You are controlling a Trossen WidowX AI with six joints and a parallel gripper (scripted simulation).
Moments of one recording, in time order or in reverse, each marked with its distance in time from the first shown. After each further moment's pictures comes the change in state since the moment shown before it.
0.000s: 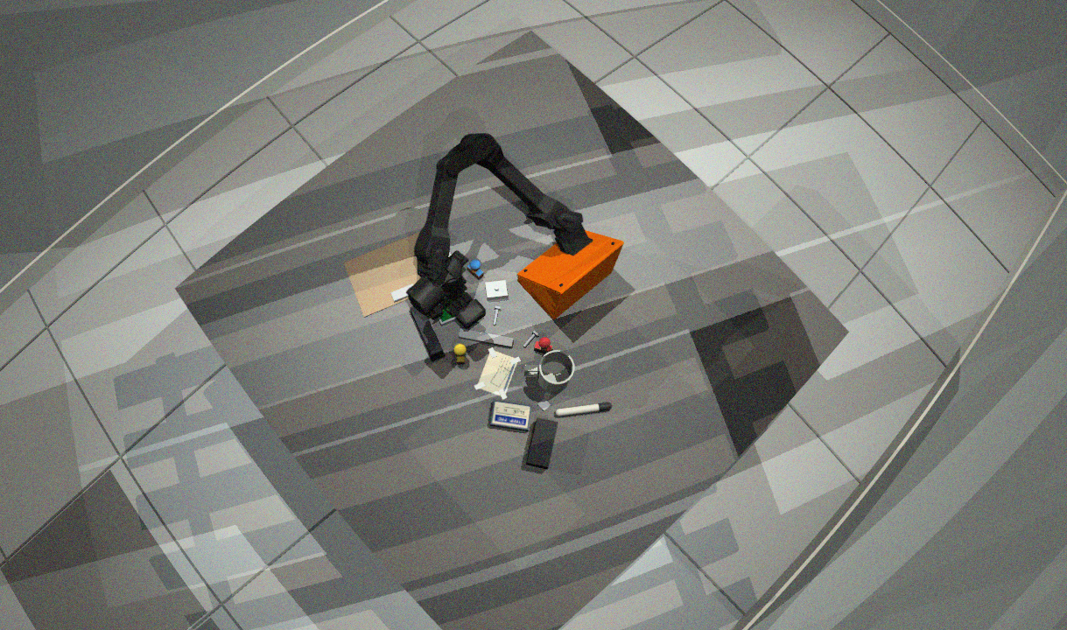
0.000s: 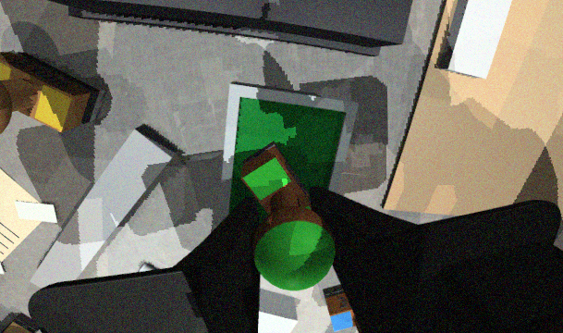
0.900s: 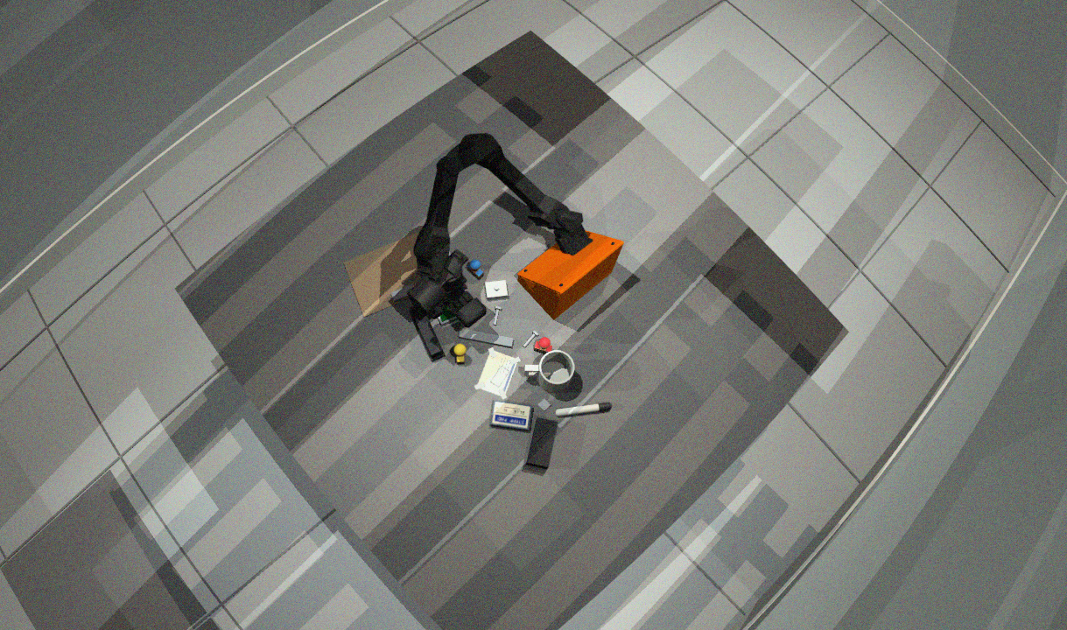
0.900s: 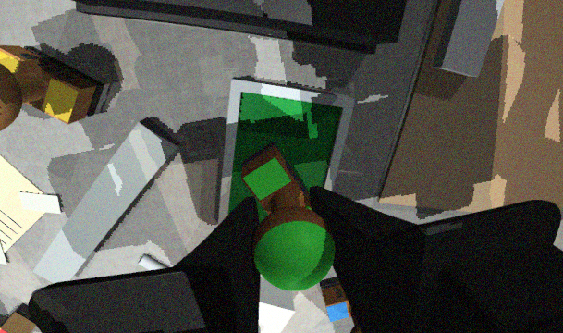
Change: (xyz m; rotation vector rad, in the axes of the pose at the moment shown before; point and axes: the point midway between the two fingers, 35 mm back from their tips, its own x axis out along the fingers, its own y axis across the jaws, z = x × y) arm -0.007 0.000 -0.001 -0.008 0.004 -0.003
